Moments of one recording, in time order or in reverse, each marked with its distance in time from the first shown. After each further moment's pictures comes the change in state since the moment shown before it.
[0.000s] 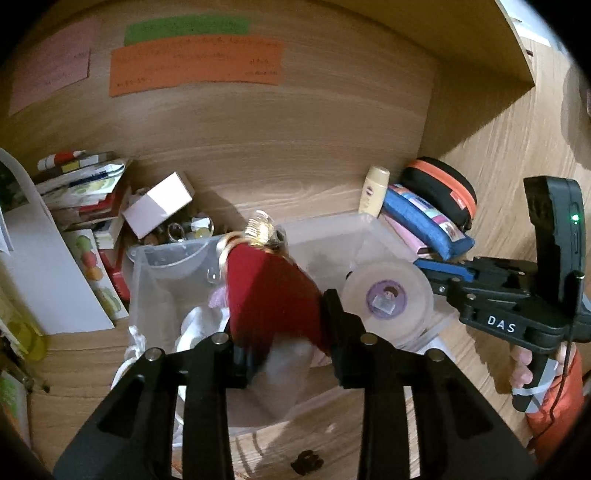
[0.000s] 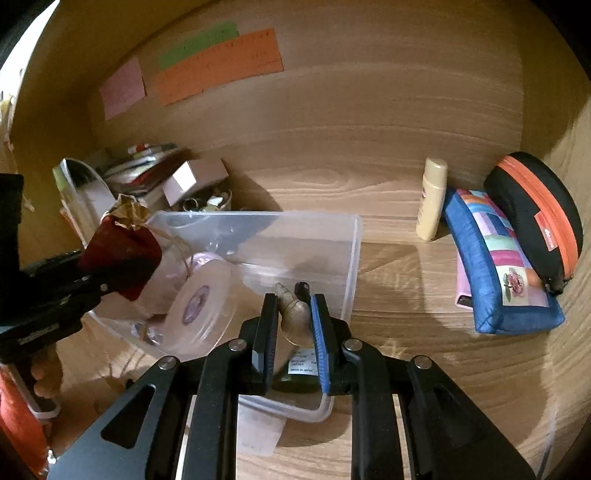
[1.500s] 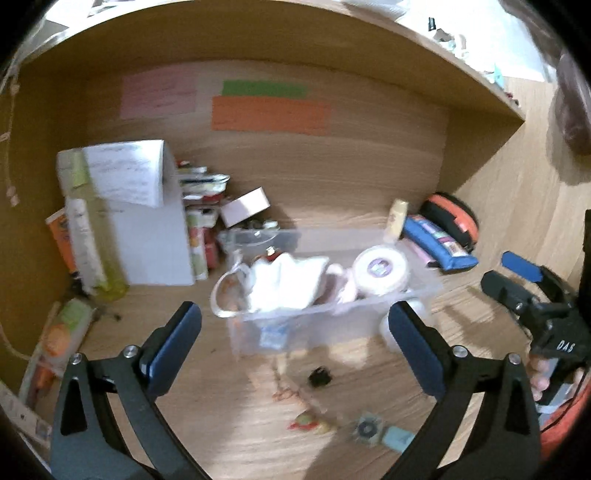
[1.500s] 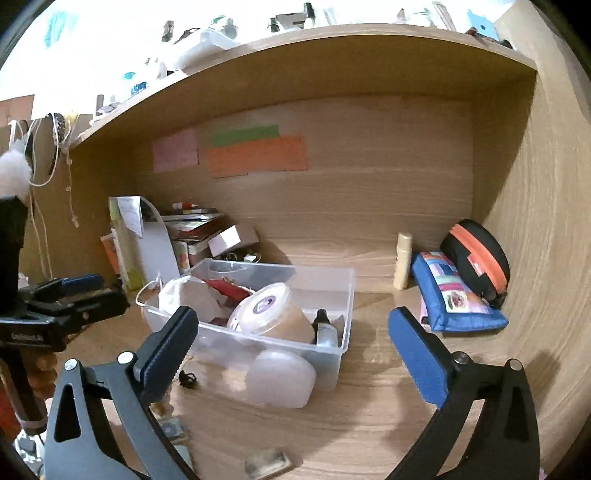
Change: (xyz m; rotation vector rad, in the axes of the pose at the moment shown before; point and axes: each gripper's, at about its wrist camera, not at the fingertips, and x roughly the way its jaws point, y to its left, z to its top) left arm -0.118 -0.011 -0.058 -0.110 -0.159 0.192; right arm -0.116 0.037 -0.050 -0.044 -0.319 -0.053
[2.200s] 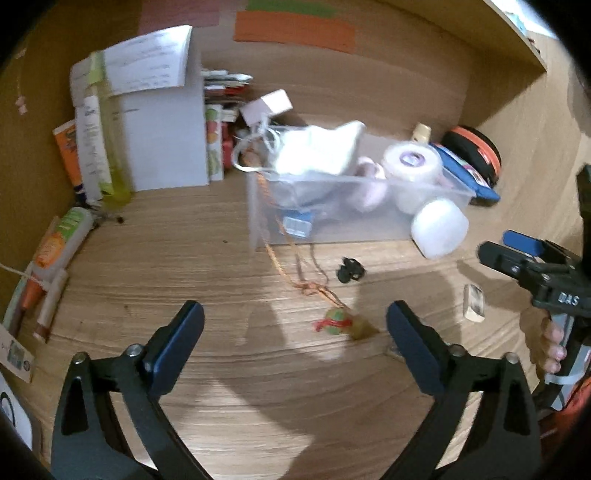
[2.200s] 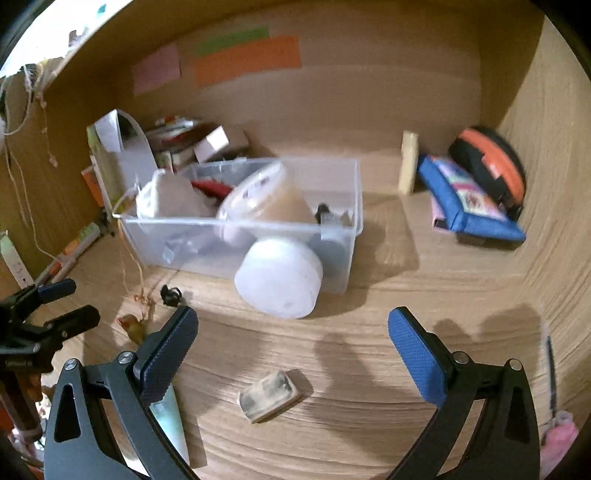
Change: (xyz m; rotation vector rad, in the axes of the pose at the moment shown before) left arm 0.020 0.010 -0.072 -0.028 0.230 0.032; right arm 0.044 0.000 -0.052 0.046 0.326 0.000
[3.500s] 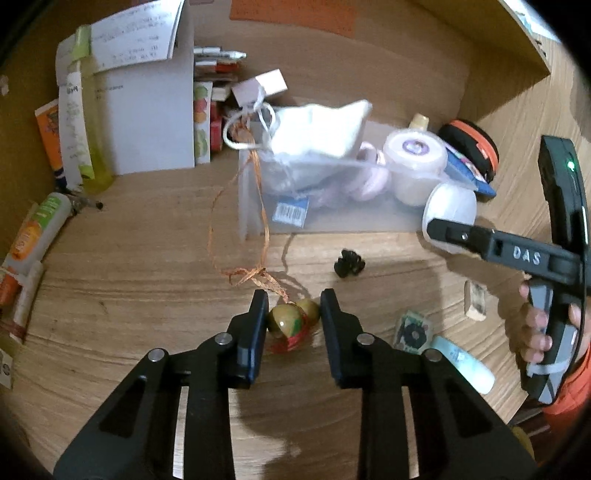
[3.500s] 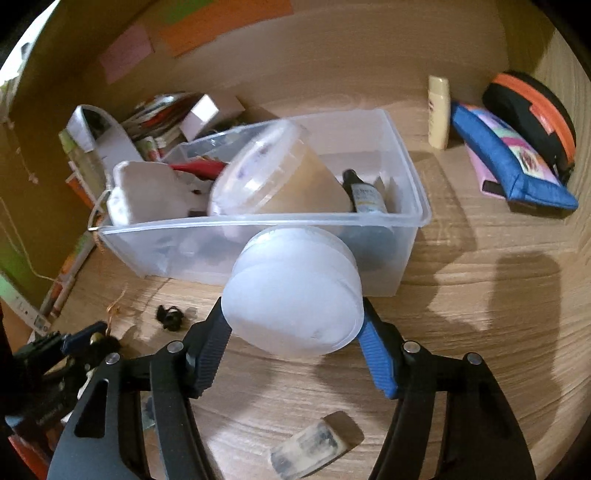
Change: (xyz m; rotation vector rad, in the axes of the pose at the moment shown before) left arm 0.009 0.009 -0.001 -0.024 0.031 -0.052; right arm 0.044 0.012 0.015 0.088 0.109 0.083
